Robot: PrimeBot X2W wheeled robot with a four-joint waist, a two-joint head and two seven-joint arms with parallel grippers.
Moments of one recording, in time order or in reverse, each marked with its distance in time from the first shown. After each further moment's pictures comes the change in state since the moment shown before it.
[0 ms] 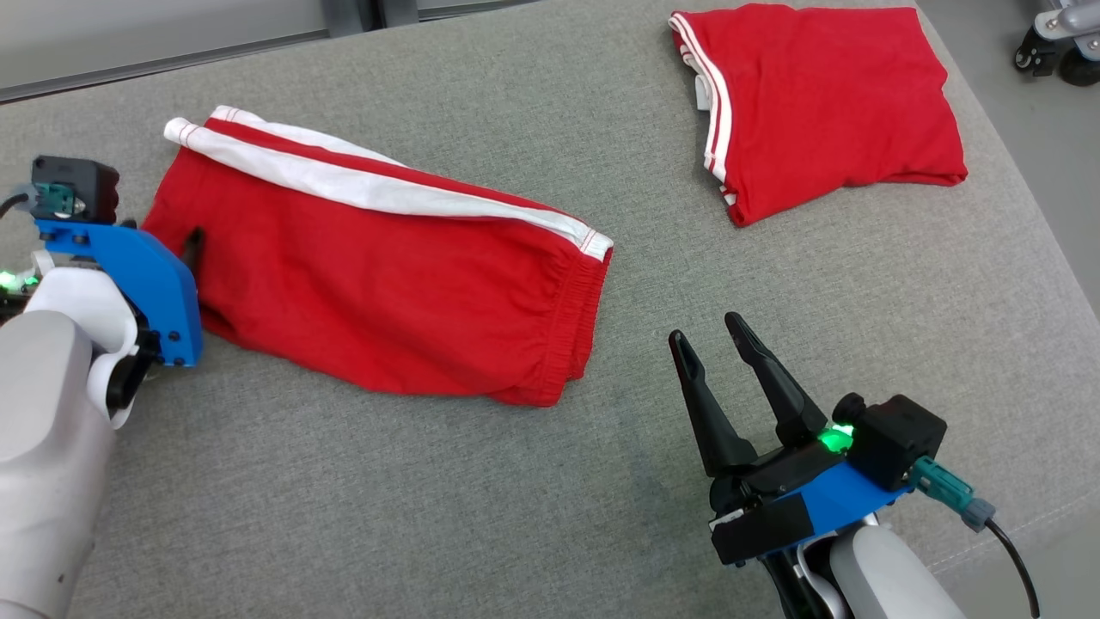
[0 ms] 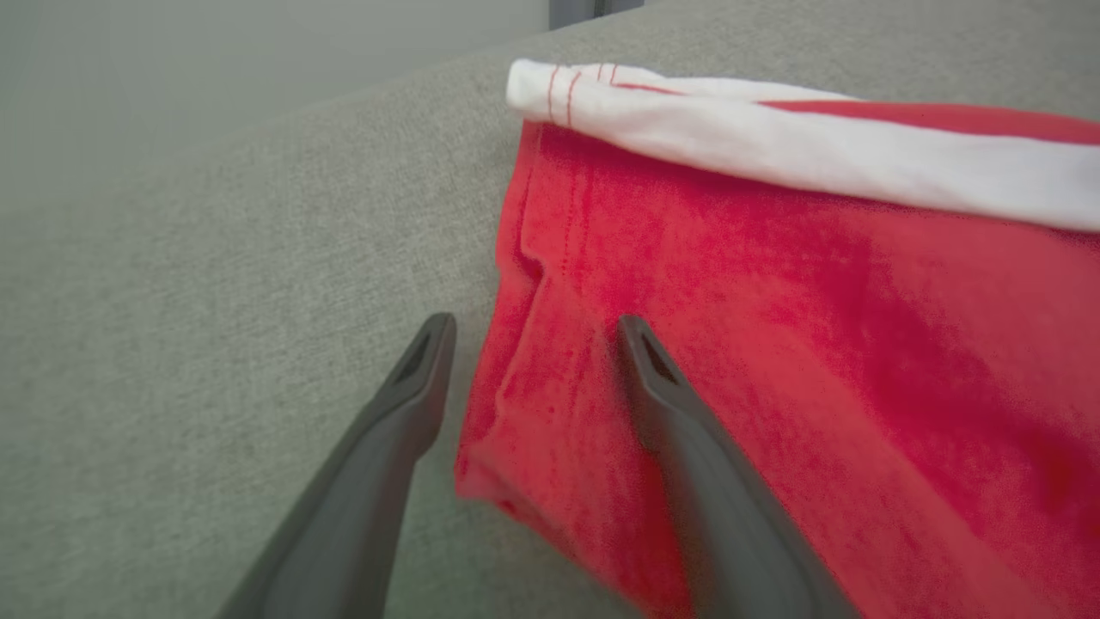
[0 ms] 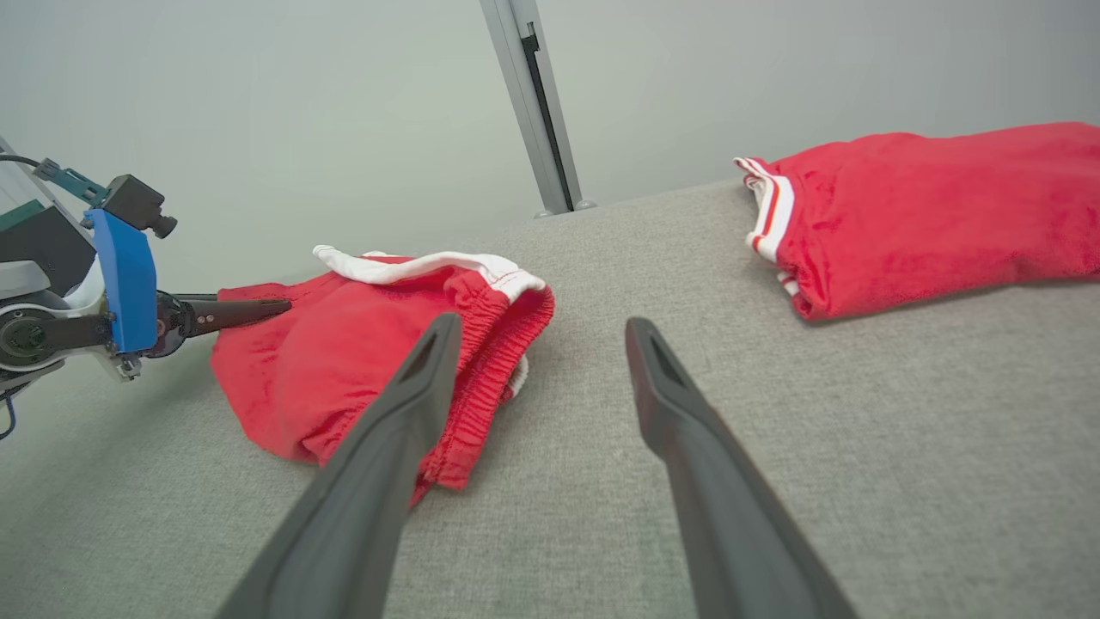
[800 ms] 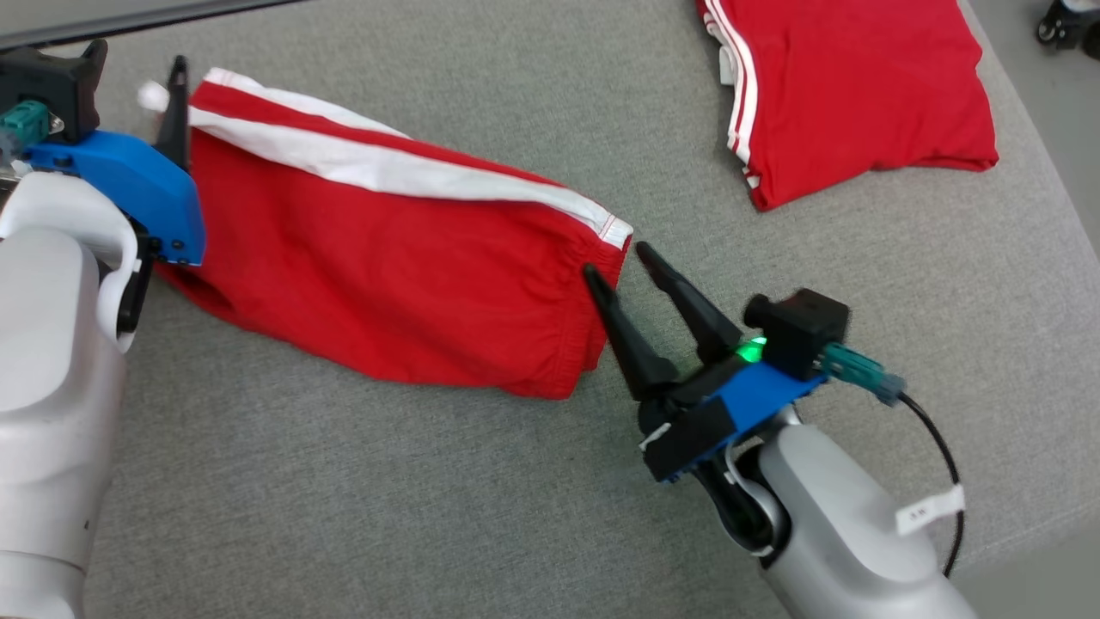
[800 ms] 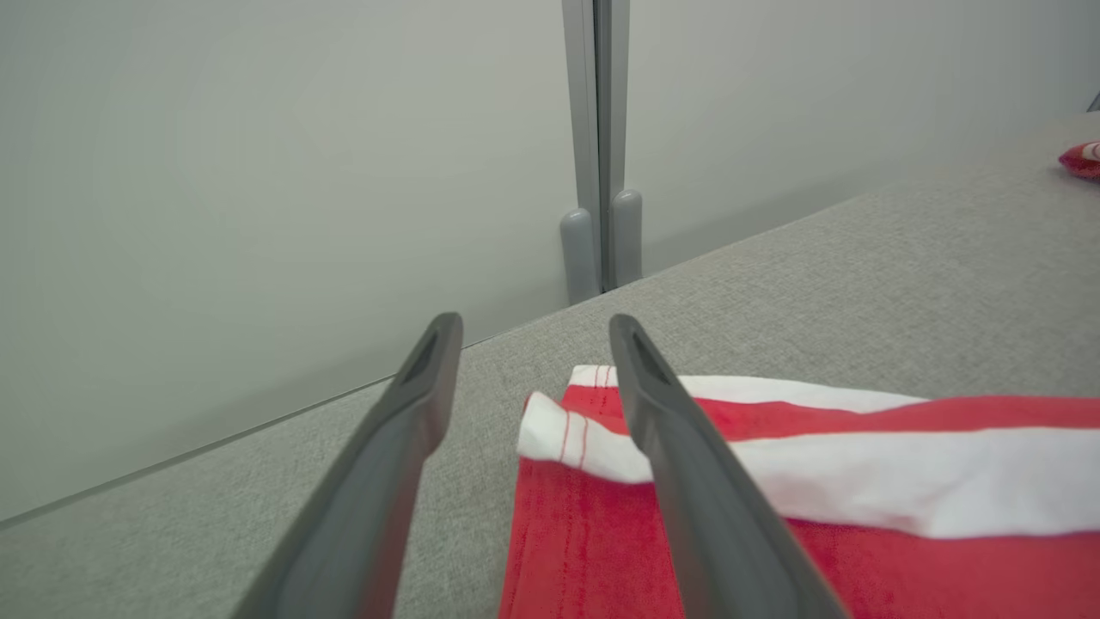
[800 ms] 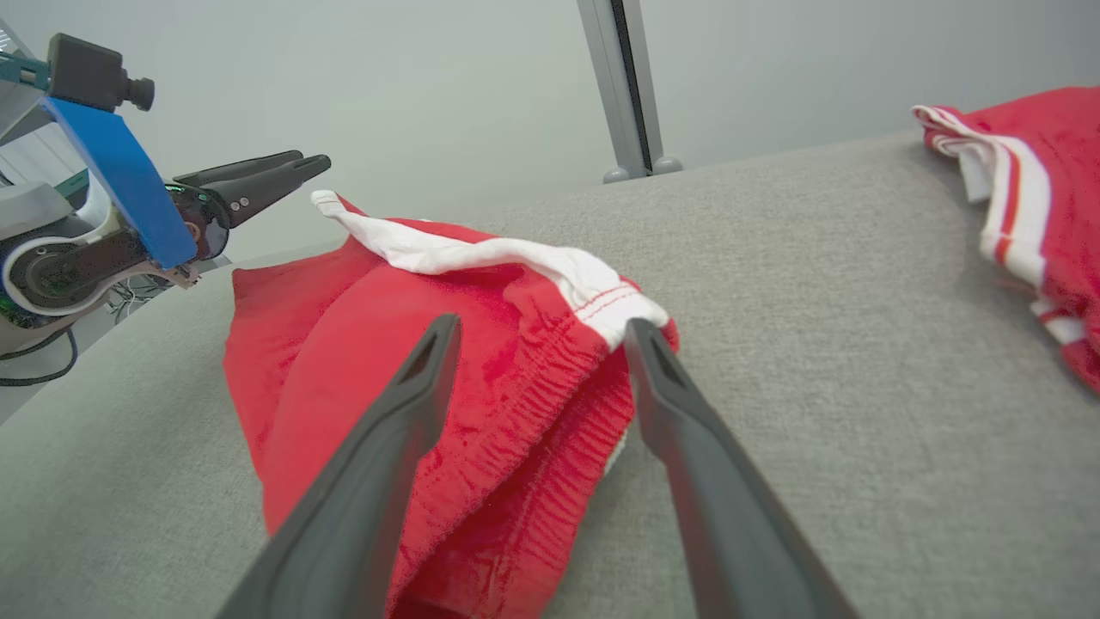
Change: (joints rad) left arm -0.067 -0.062 0.158 -0.111 0.269 0.011 -0.261; right arm -0.310 0.019 0.184 0.266 0.142 0.000 0.001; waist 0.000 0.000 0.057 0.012
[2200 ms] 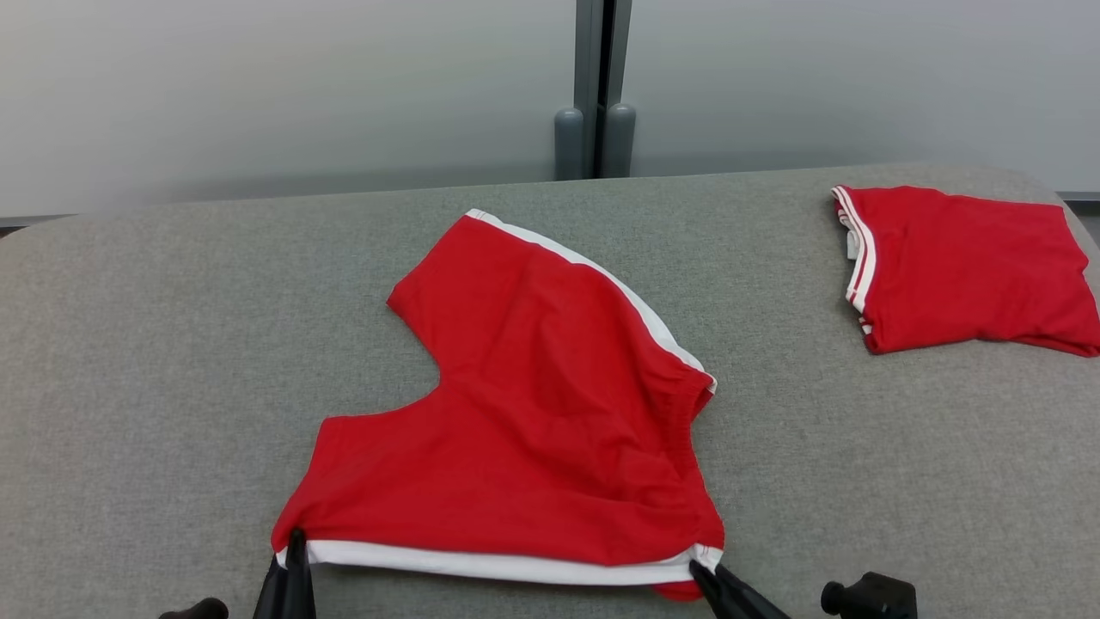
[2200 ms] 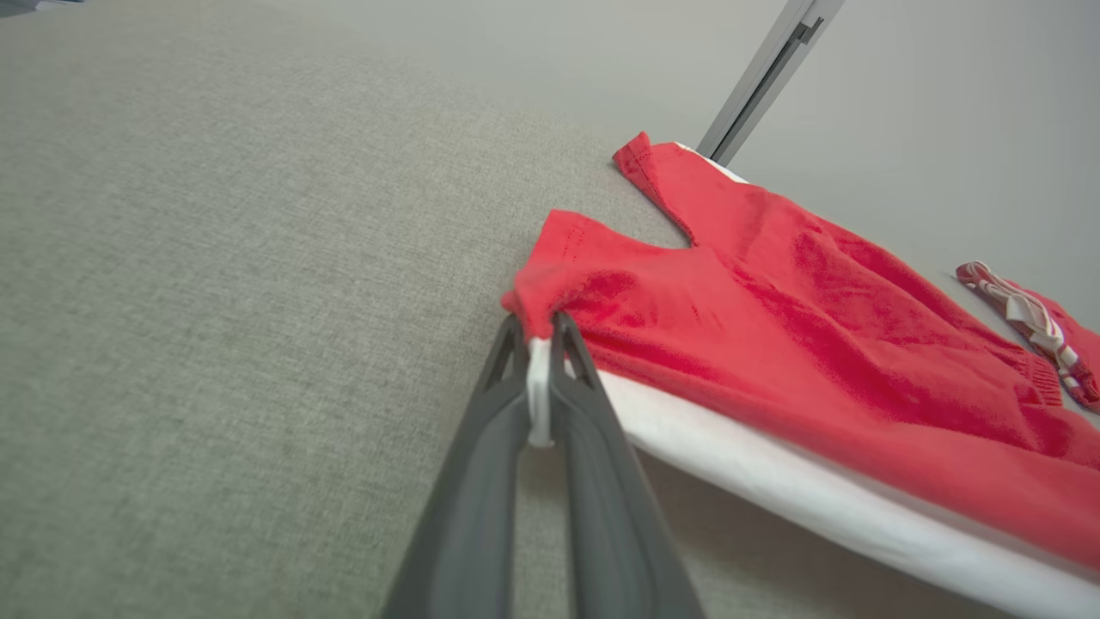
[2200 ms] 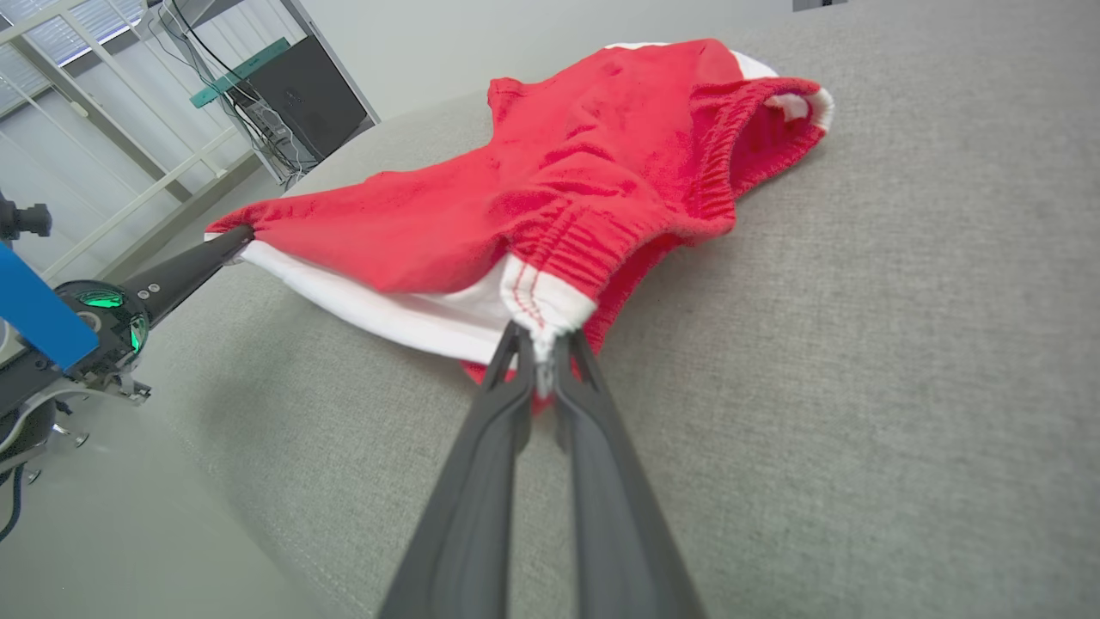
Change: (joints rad) left arm 1.056 -0.291 0.207 -0.530 -0.251 0.121 -0.198; right arm 0.570 -0.259 0.078 -0.246 0.060 0.000 0.028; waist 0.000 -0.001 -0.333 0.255
